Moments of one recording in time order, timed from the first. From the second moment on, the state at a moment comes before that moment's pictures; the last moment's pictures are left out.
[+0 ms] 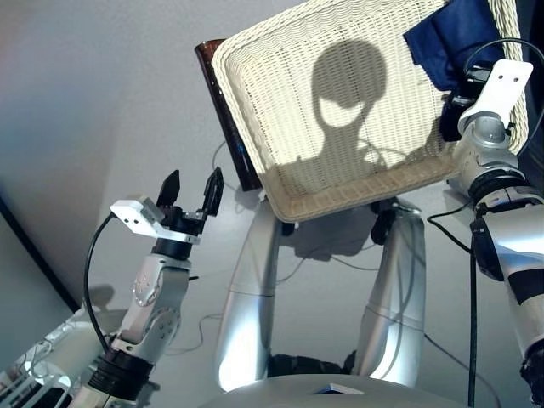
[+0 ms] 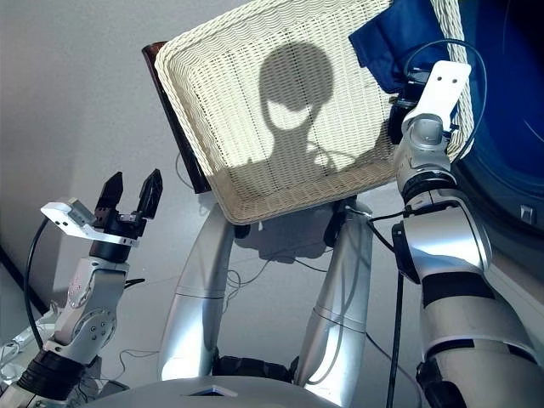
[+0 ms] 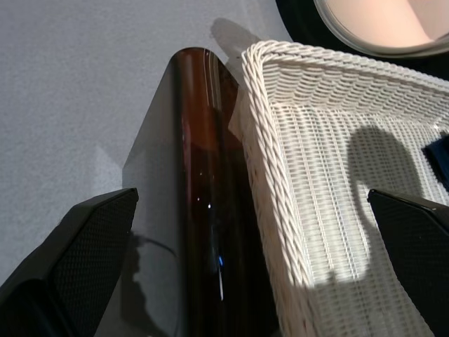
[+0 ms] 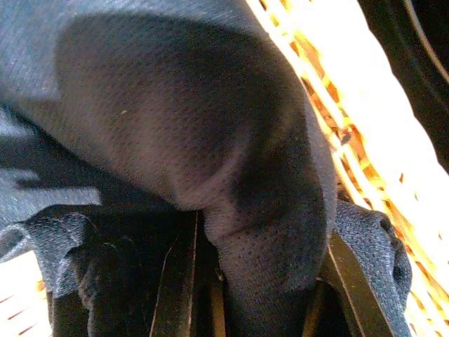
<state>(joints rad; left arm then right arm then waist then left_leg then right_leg) 0.05 0.52 -0.23 -0.17 -0.88 -0.43 -0.05 -1.07 -0.59 0.26 1.13 0.58 -0.22 -0.26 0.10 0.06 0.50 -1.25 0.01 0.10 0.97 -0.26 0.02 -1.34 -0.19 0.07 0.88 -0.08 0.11</state>
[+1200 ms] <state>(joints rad) 0.05 0.52 -0.26 -0.14 -0.88 -0.43 -0.07 -1.00 -0.47 -0.12 0.79 1.00 -0.58 -0.35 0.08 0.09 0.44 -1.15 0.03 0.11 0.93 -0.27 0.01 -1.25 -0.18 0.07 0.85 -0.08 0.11</state>
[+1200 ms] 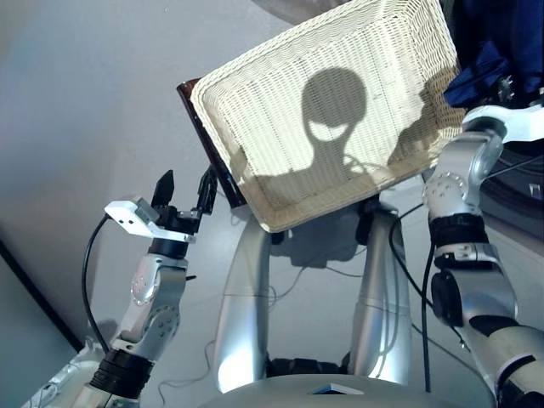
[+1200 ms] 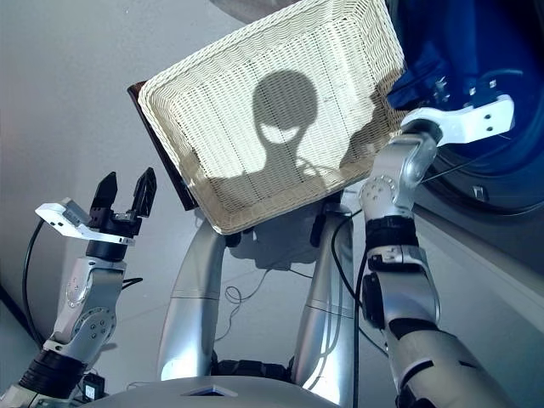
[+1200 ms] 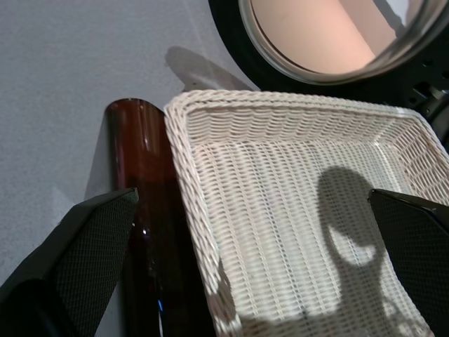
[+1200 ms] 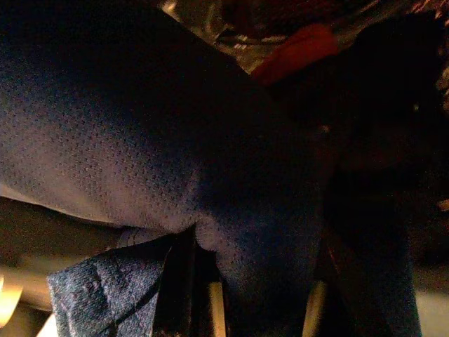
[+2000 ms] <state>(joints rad) 0.05 0.54 -0.36 -0.11 -0.94 -0.41 -0.12 -1.29 -0.71 -0.12 1.17 1.27 -0.55 -0.37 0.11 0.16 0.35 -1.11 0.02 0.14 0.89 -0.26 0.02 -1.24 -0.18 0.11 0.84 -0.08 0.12</state>
